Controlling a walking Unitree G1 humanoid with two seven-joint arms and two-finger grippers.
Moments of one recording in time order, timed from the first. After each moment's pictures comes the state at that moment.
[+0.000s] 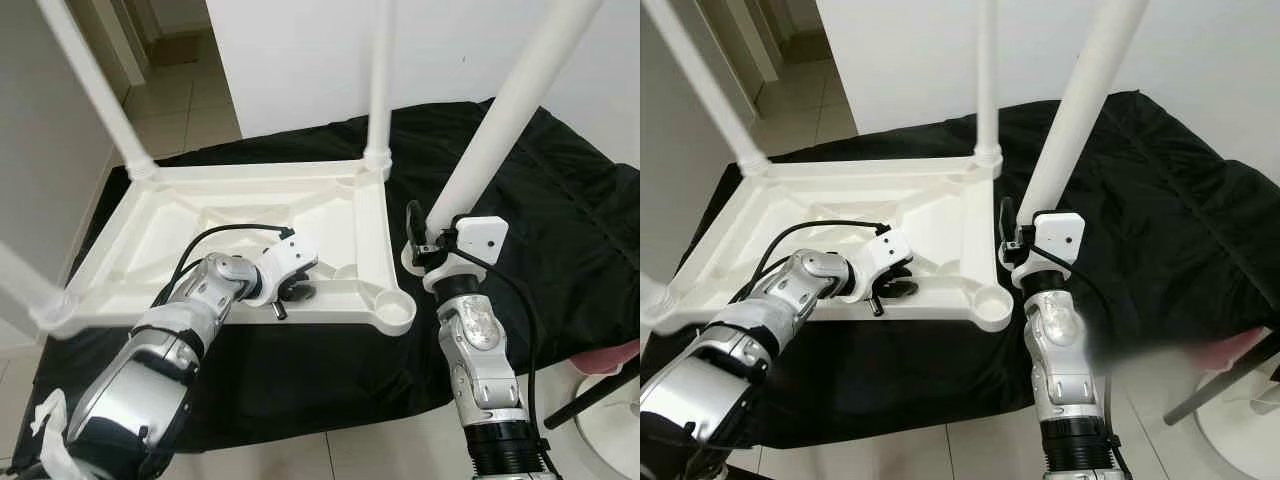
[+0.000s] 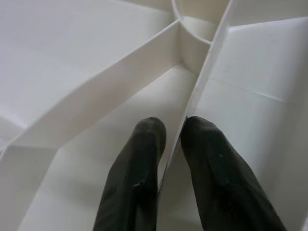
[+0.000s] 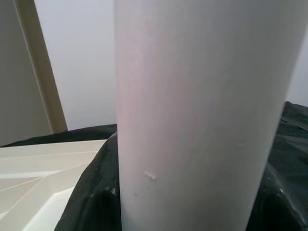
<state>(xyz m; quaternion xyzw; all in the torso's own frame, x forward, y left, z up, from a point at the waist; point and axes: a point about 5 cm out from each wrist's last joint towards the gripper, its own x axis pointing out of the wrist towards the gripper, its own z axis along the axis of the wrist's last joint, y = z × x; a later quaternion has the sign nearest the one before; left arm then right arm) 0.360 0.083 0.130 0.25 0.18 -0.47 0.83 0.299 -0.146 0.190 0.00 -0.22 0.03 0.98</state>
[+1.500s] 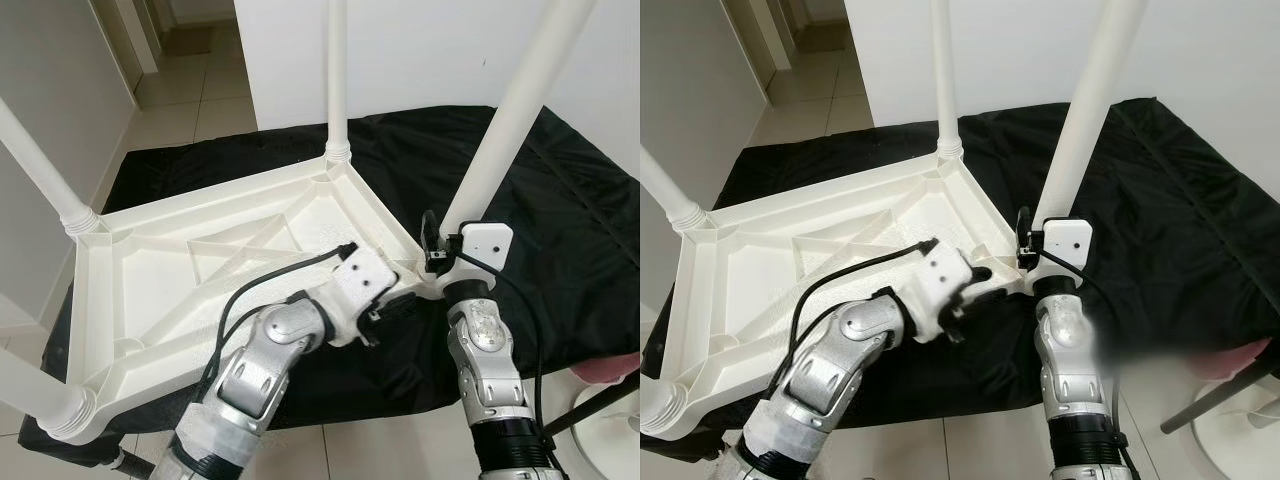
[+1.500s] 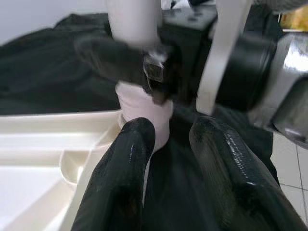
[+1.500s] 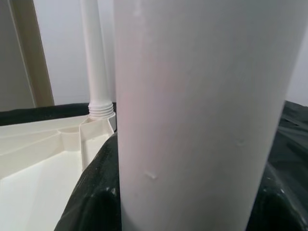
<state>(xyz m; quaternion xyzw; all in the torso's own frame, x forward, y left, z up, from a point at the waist) 0.266 0.006 0.186 0.10 -0.06 -0.50 0.86 0.303 -0.163 0.172 -0.04 -0.18 -0.01 0.98</state>
